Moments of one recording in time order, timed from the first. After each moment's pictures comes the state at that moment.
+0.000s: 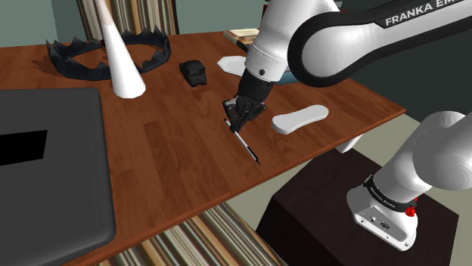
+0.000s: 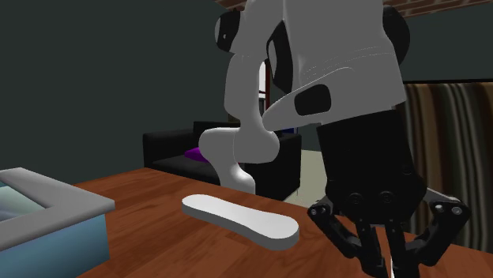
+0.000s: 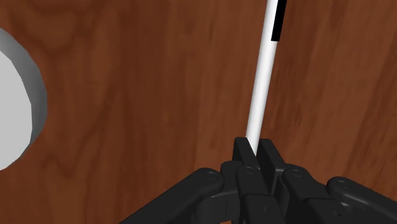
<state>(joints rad) 0.14 -0.28 0.50 -2.40 0.38 2.36 0.60</state>
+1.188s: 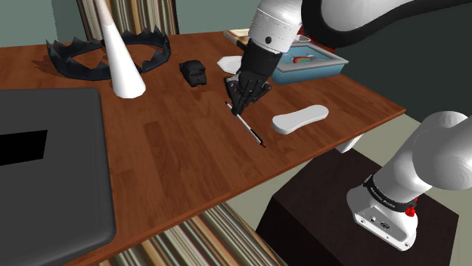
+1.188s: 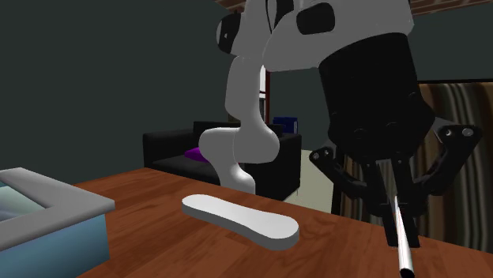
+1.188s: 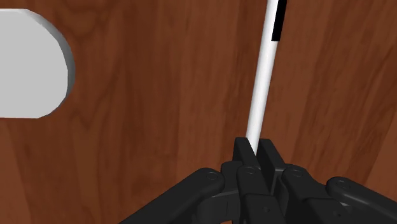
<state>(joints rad) 0.13 -0.34 0.47 -2.29 0.37 2.20 0.62</state>
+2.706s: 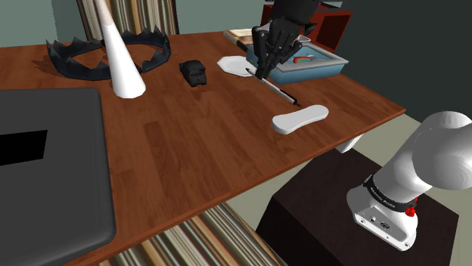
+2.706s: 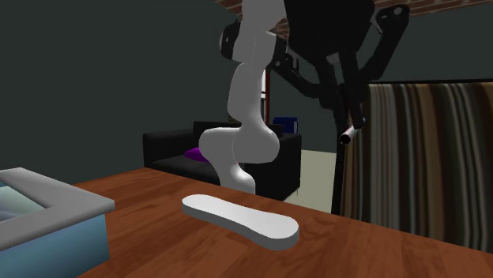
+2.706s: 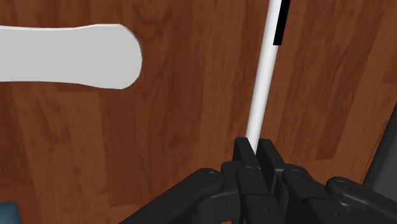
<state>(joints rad) 0.12 -0.50 0.36 -2.18 0.36 1.91 0.58</state>
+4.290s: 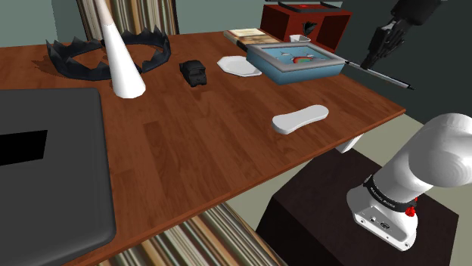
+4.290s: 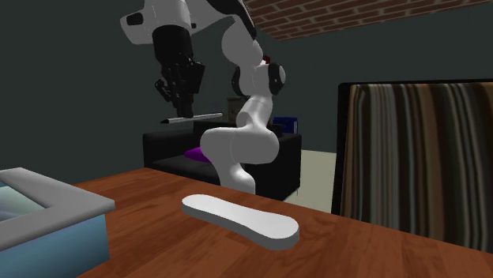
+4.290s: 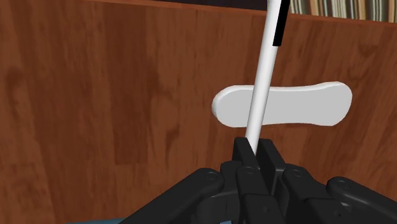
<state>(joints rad) 0.00 -1.05 -0.17 -2.49 0.12 1.55 0.12</state>
